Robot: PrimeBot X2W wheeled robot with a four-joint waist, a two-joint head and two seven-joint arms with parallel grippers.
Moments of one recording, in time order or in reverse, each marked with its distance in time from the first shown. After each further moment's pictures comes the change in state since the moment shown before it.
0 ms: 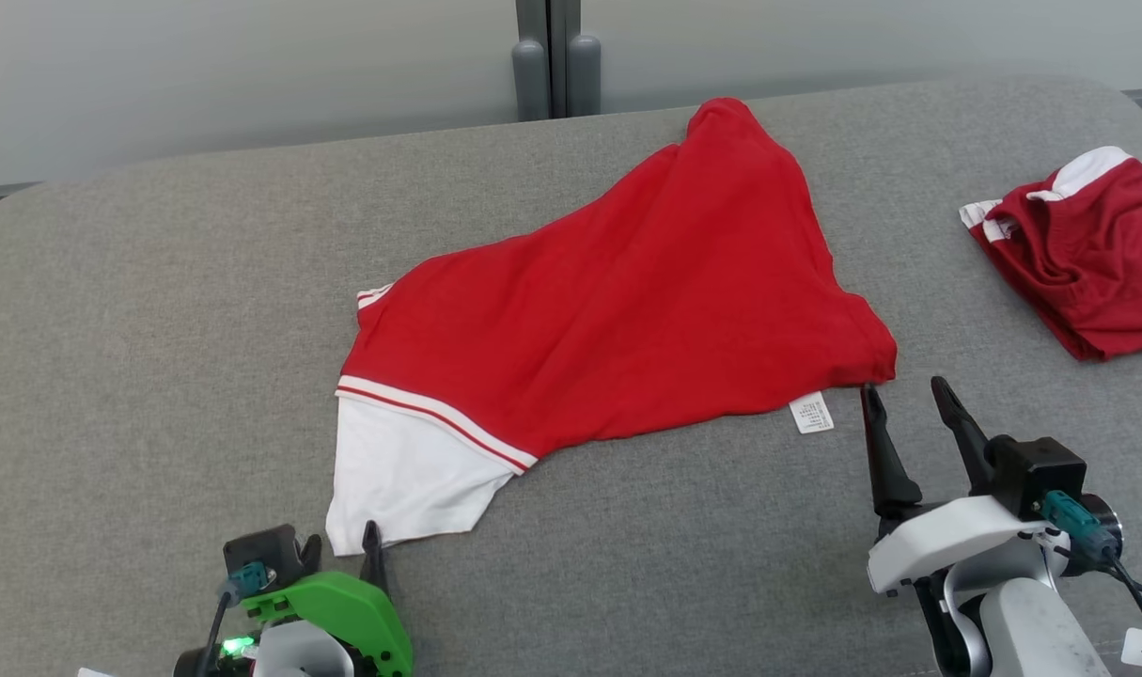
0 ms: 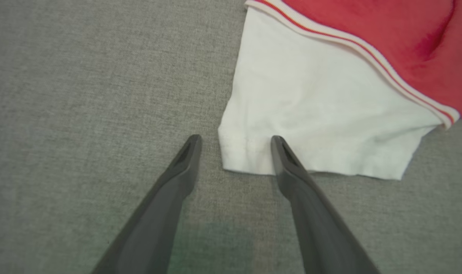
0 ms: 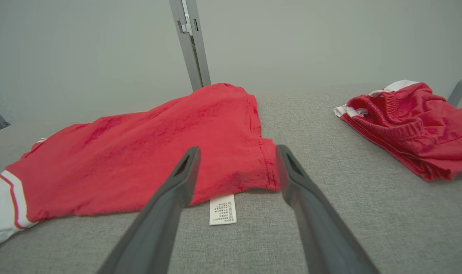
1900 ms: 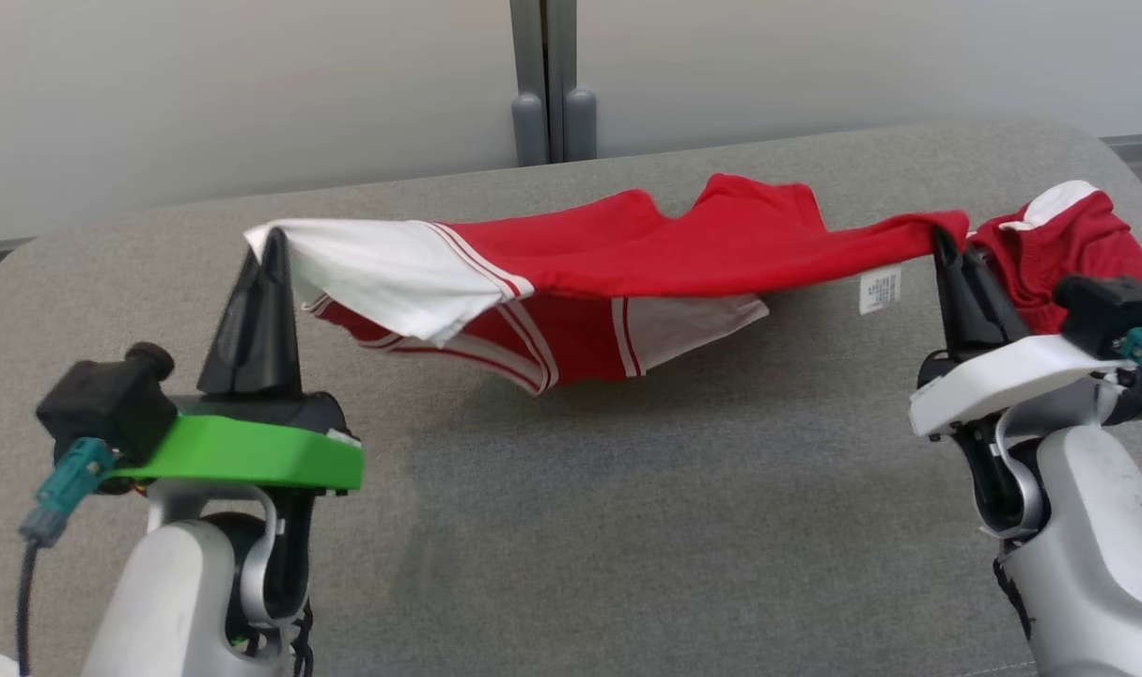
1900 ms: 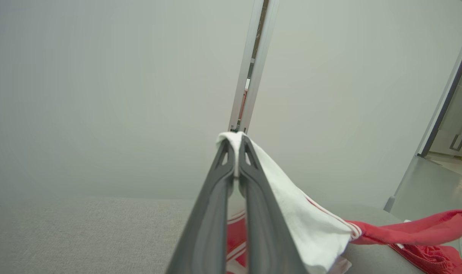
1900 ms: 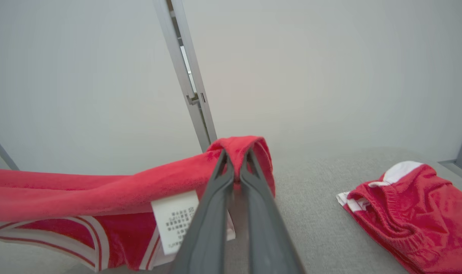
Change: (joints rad) left arm -0.099 0.110 -0.006 -0.644 -0.059 -0.022 -0.061; right arm -0.265 -0.130 0.055 0.072 0.242 0.000 0.073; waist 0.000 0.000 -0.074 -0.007
